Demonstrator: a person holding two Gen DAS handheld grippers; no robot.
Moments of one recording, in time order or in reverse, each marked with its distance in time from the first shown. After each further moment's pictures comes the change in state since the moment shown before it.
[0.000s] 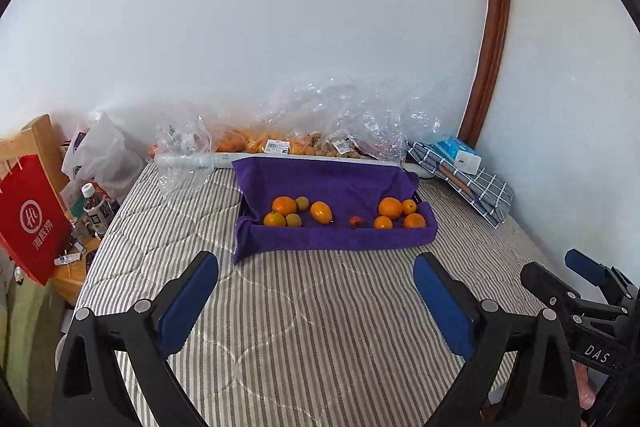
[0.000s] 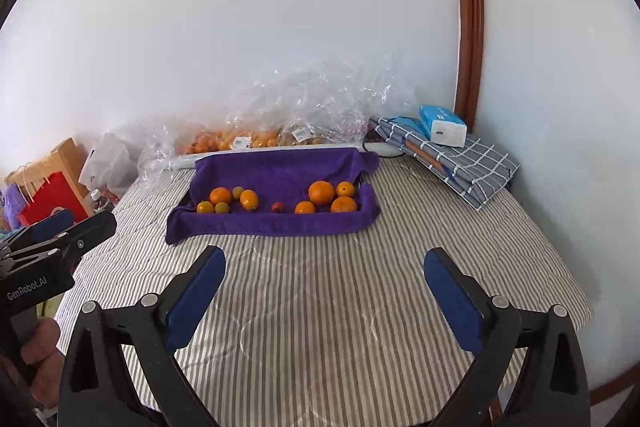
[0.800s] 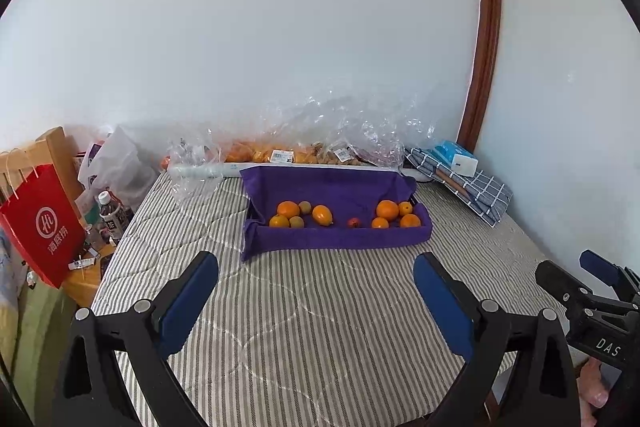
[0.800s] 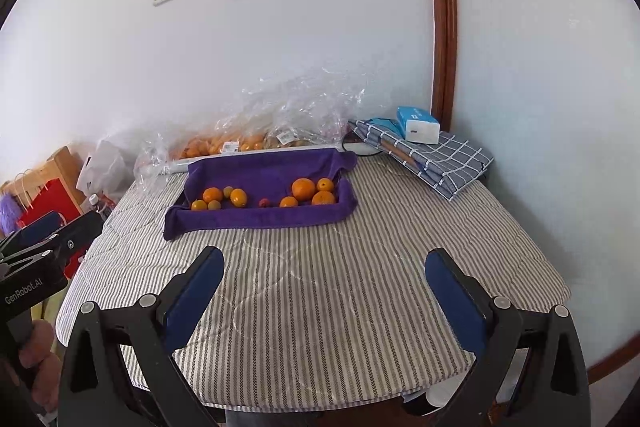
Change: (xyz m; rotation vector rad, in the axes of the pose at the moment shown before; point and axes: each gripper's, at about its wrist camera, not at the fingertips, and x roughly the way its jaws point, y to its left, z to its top) left arm -0.035 -0.012 -0.011 0.027 -0.041 0.035; right arm -0.040 -0.014 -0.012 0.027 -0.020 -0.042
